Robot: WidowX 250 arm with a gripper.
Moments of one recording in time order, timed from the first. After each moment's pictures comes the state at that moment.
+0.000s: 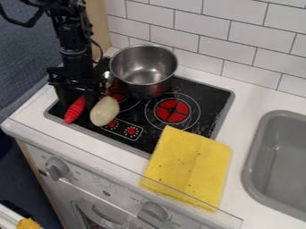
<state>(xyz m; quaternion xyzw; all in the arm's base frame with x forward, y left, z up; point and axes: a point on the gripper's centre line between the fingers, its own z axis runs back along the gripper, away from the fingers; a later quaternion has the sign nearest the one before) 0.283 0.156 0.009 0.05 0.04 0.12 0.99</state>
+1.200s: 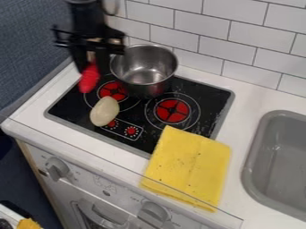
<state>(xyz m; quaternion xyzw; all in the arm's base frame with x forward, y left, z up) 0.292 0.087 0.101 0.02 -0.02 0.13 0.99</state>
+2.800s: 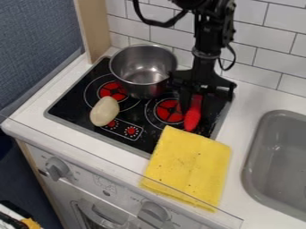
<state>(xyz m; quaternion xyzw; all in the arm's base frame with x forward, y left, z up) 0.358 -0.038 0.012 0.02 0.01 0.10 1.00</state>
